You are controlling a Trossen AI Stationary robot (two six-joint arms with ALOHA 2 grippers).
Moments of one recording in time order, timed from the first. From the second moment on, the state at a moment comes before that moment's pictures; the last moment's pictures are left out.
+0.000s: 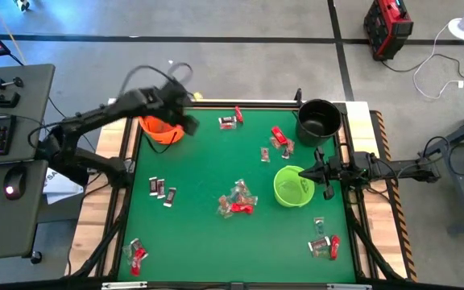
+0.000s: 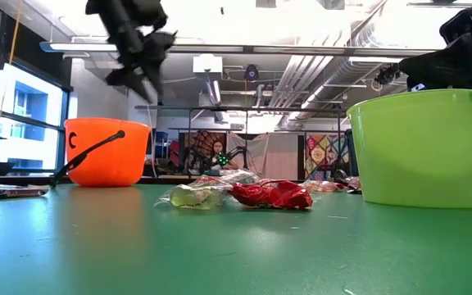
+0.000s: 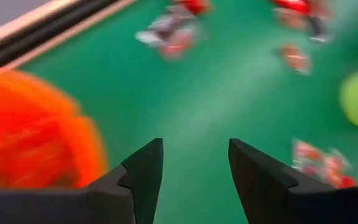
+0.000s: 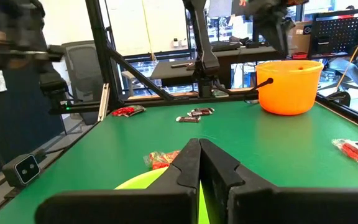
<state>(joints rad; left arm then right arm) 0.55 1.34 1.20 -0.88 0.05 -0.38 0.07 0.01 0.01 0.02 -0.02 0.09</state>
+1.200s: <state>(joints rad) 0.61 2.23 1.77 -0.88 0.07 -0.13 0.07 0.01 0.01 0.02 -0.02 0.09</state>
